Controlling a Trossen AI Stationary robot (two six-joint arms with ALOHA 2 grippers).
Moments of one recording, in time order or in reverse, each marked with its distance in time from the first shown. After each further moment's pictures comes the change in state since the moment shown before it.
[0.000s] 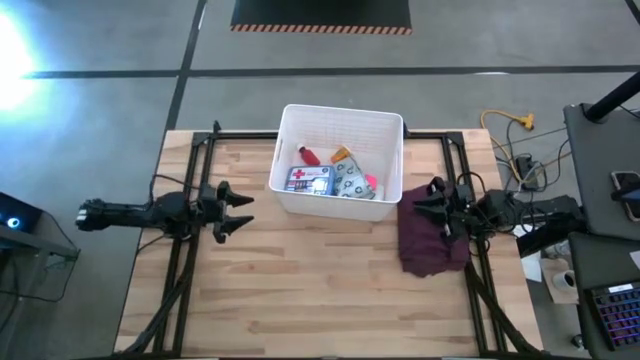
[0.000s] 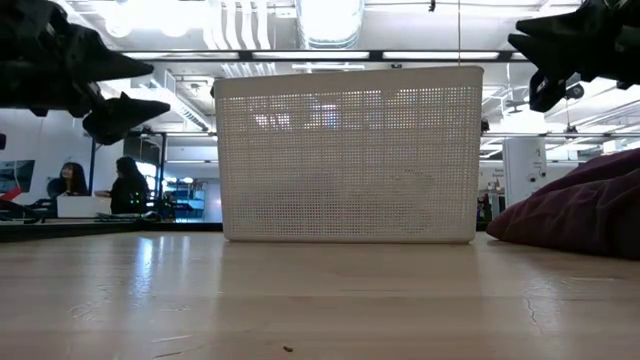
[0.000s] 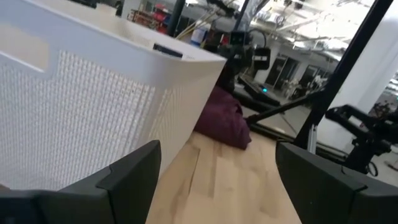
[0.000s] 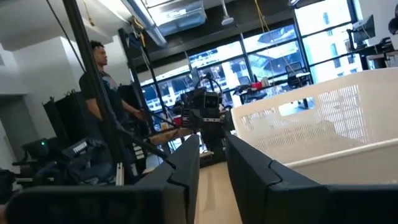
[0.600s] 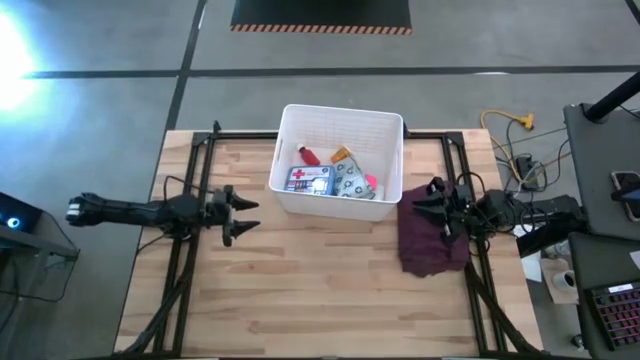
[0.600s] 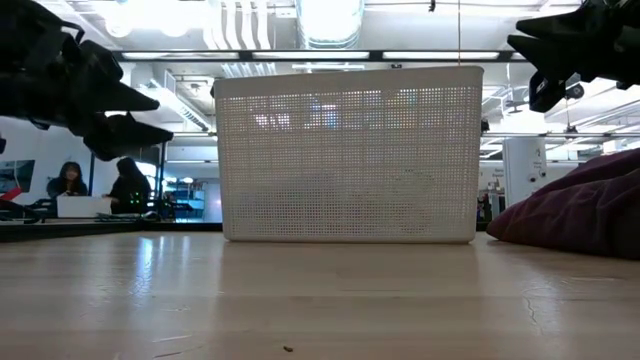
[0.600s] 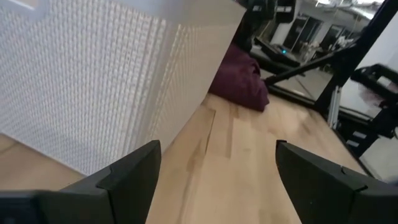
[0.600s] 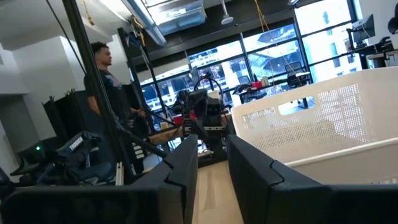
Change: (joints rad) left arm 0.000 0.172 0.000 -0.005 -0.001 0.000; right arm 0.000 0.005 0.000 0.000 0.000 0.000
